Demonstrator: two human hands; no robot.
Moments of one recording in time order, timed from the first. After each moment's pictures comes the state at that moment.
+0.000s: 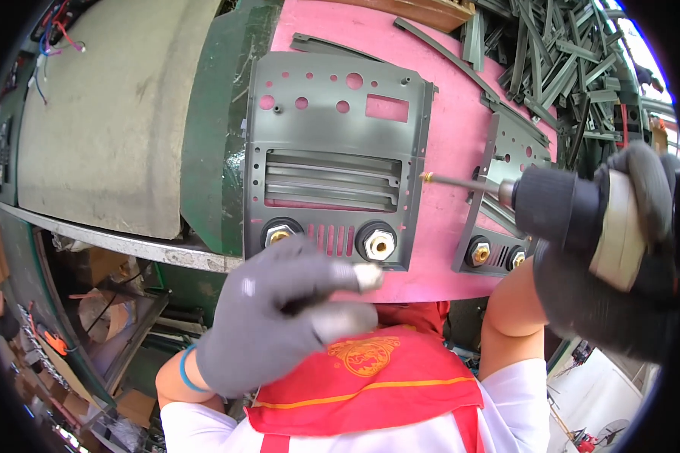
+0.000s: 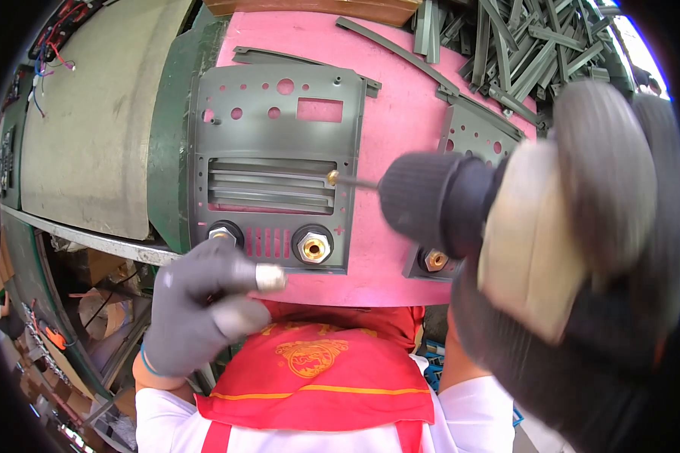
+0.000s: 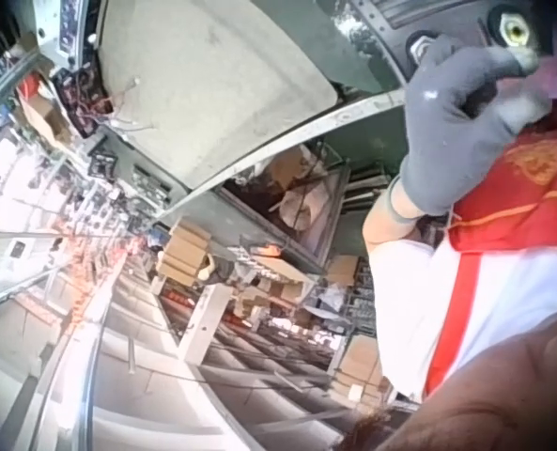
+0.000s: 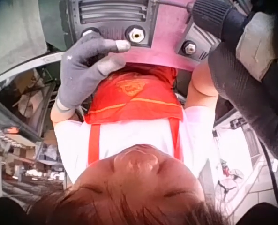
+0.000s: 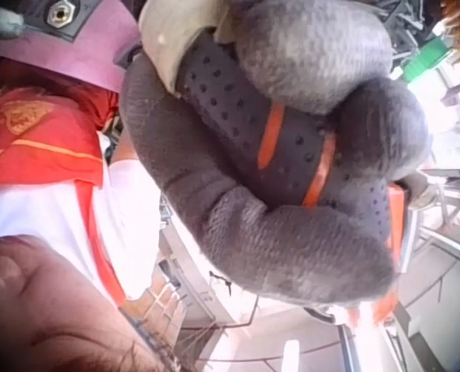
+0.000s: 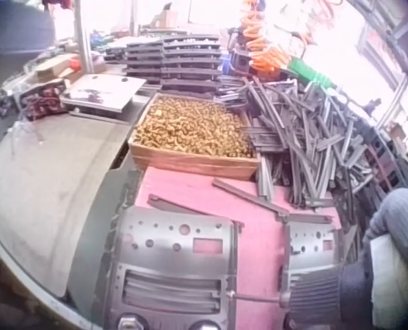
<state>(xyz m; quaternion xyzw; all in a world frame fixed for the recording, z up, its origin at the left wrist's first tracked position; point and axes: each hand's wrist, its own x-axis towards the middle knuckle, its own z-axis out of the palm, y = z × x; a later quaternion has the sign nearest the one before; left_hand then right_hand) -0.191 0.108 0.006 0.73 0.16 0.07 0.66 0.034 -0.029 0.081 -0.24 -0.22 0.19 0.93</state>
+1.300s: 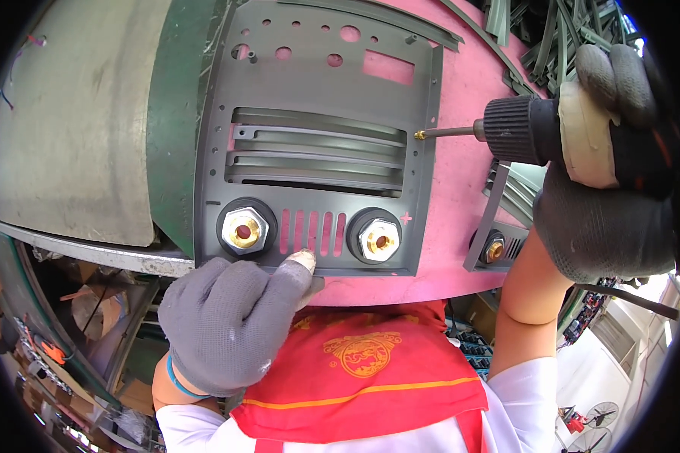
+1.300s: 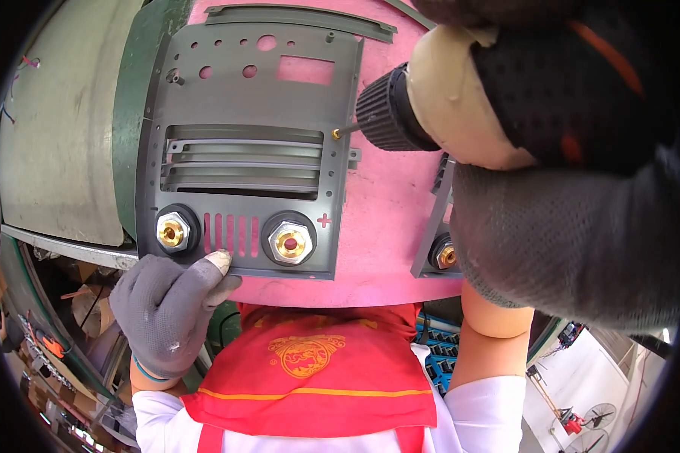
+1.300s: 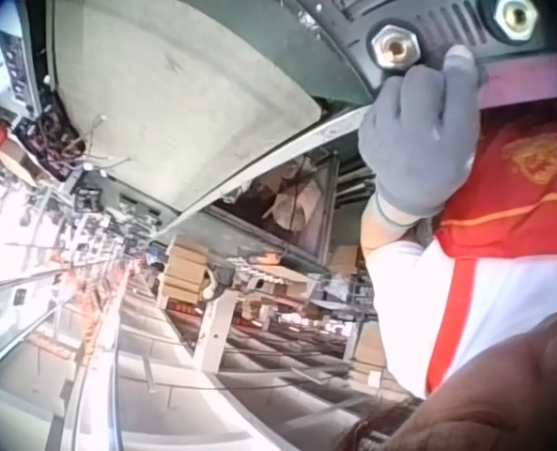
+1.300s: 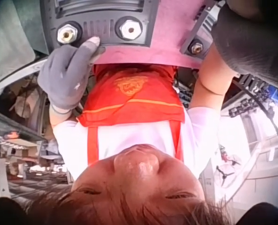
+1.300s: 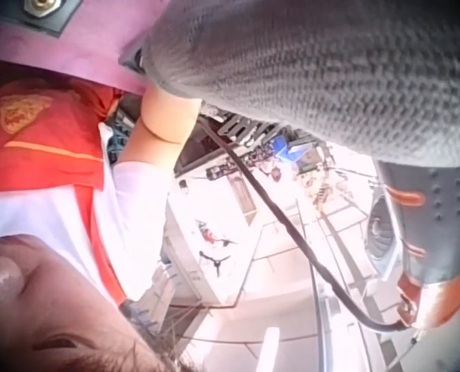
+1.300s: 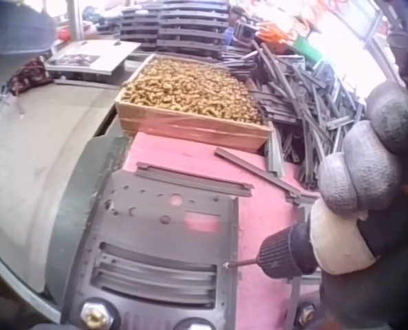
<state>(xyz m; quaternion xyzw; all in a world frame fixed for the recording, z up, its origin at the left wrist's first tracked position) -0.204 0.112 0.002 0.94 0.18 0.08 0.26 0.057 -0.010 0.047 -0.39 -0.20 0.20 0.88</state>
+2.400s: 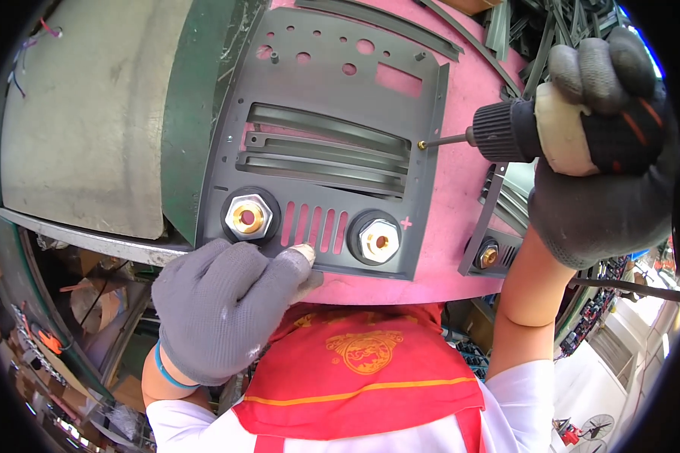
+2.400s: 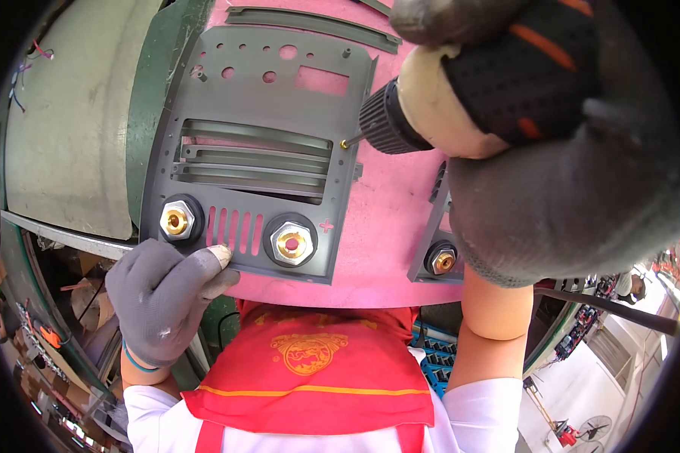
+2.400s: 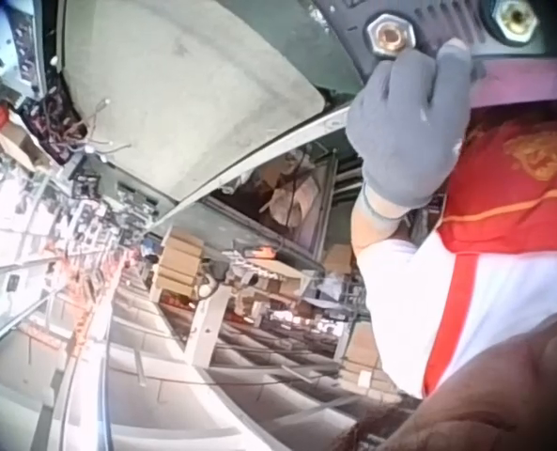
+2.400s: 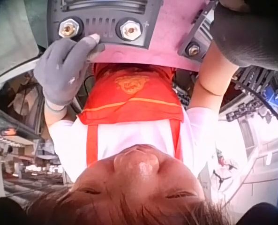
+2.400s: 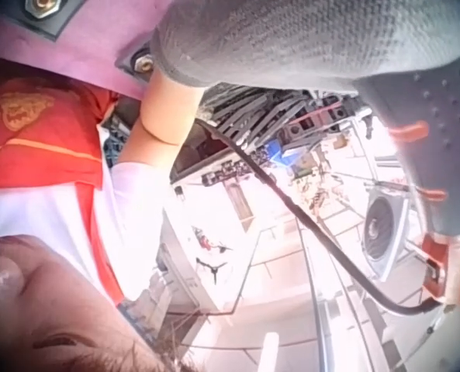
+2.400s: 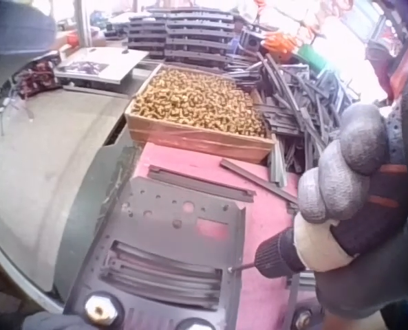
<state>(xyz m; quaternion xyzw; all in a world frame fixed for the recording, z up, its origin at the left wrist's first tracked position) -0.200 0.125 0.007 0.95 0.16 0.11 0.26 0.053 0.025 0.047 -0.44 -0.23 0.22 0.84</state>
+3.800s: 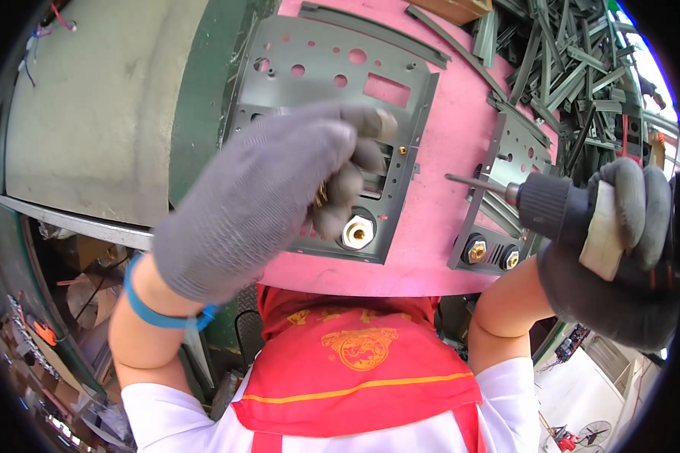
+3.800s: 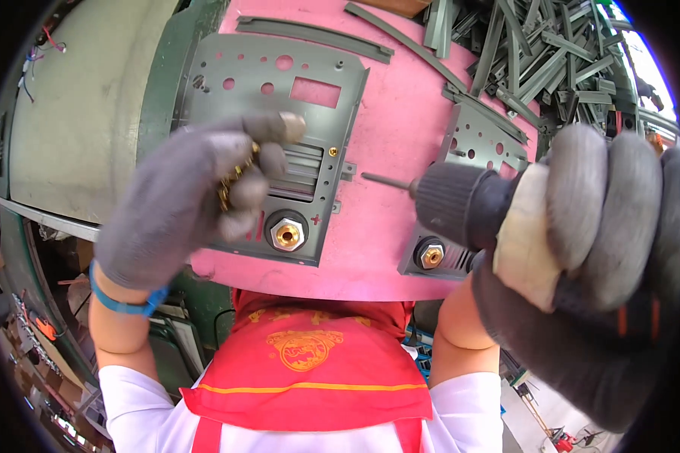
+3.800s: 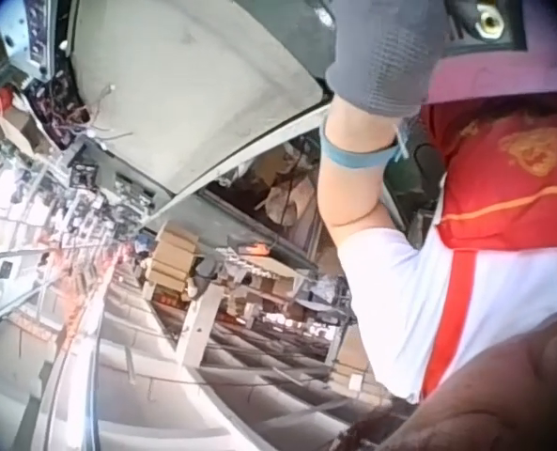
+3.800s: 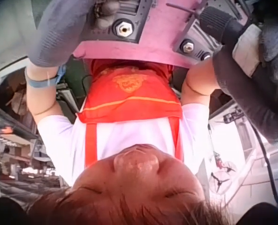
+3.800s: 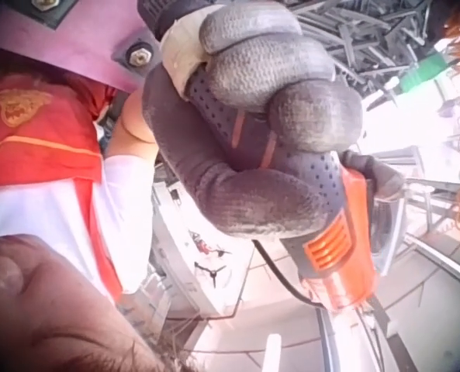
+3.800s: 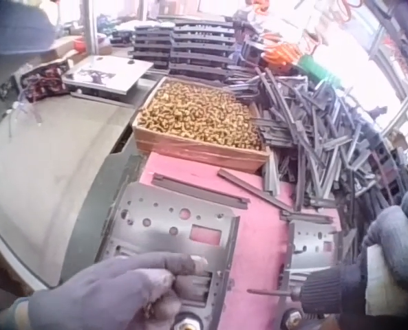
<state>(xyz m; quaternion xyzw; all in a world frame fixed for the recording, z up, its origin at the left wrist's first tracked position) -0.135 0.147 0.015 0.42 0.32 -0.01 0.85 0.050 -0.026 0.075 -0.31 -0.35 0.16 0.87</state>
